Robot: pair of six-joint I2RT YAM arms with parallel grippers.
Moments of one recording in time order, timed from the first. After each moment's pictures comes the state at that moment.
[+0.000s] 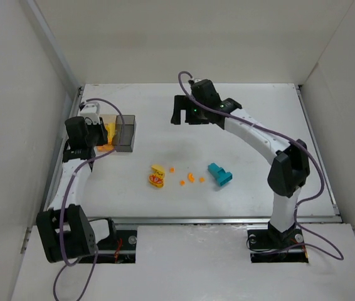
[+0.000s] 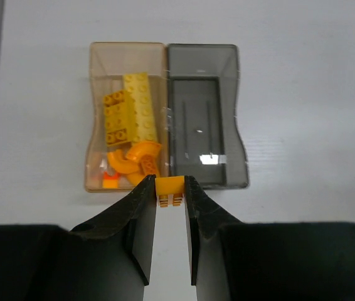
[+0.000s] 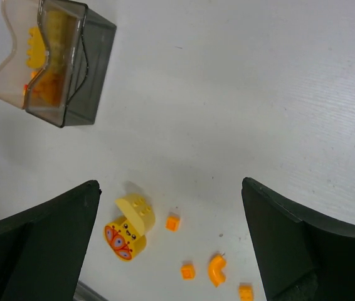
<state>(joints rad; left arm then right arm) 0.16 1.14 0.79 -0.12 0.25 0.03 0.63 1.86 1.73 -0.54 -0.03 0.51</state>
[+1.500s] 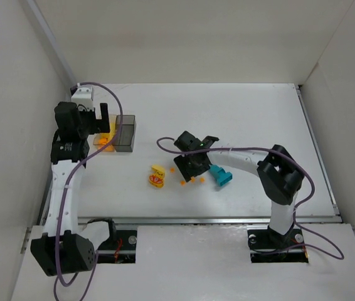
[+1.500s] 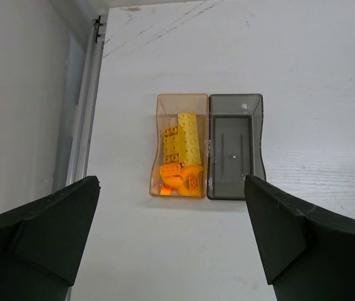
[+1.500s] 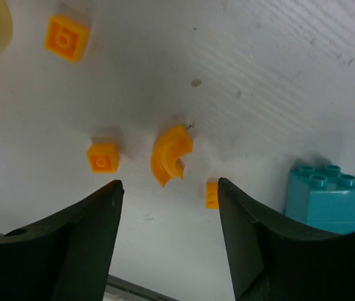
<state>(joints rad) 0.10 1.08 1.07 -0.37 0.05 0.14 0.86 1.89 1.37 -0.70 0.07 0.31</state>
